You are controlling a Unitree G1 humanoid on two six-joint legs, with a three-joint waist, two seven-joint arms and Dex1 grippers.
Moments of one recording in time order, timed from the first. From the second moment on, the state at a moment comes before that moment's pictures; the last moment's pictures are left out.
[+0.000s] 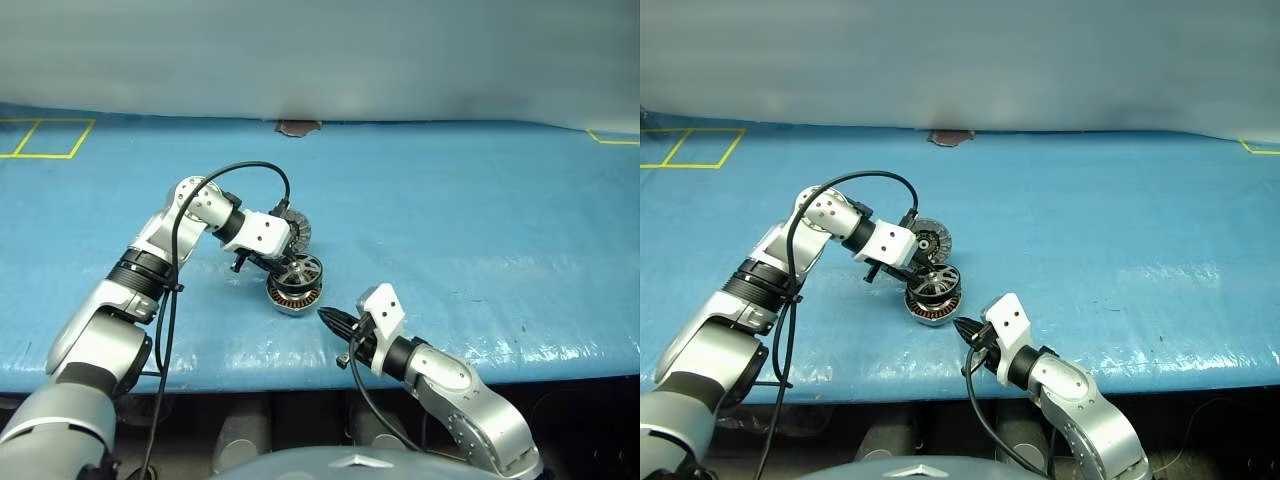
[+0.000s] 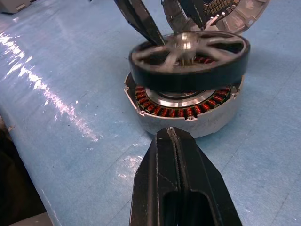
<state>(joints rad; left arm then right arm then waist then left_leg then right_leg) -0.83 0.58 -0.44 0.42 0.08 -0.17 -1.51 0.20 -0.32 0.31 -0.60 0.31 0.60 0.42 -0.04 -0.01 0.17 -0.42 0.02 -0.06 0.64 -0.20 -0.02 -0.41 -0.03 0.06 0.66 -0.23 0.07</state>
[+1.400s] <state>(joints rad) -0.86 0.58 -0.35 0.35 -0.06 0.04 -1.48 0.19 -0.33 0.30 -0.60 0.30 0.60 0.41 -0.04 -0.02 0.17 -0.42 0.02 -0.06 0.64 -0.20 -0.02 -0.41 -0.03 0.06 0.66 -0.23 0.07</state>
